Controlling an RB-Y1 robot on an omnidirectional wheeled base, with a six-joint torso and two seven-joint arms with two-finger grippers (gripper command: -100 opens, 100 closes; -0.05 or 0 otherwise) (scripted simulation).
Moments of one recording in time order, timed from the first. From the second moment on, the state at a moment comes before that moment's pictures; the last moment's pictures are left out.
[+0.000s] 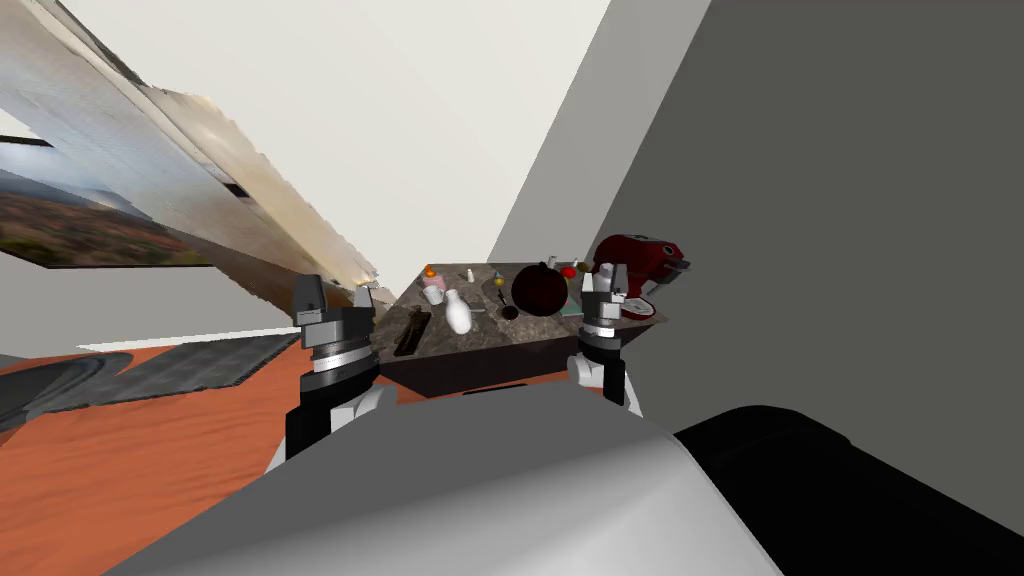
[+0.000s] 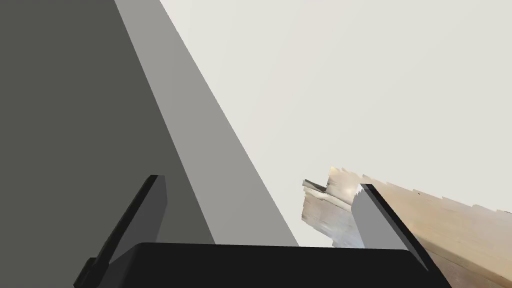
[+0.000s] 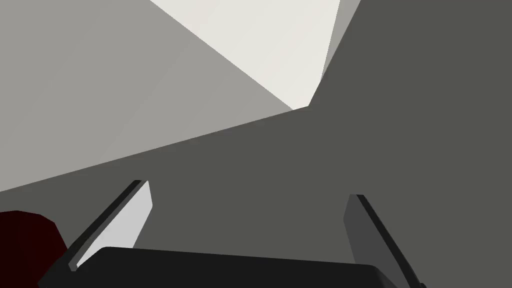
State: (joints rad) left arm 0.53 0.02 0.07 -2.30 0.11 -0.53 -0.13; right arm 0.48 -0.04 -0.07 -2.34 -0.06 -0.57 0.07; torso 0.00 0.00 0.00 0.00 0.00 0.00
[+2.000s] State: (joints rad) left arm 0.53 0.02 0.07 -2.30 0.11 -0.53 -0.13; right arm 0.39 -0.53 -0.10 -1.80 0.28 -0.28 0.33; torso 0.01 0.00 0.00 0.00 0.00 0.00
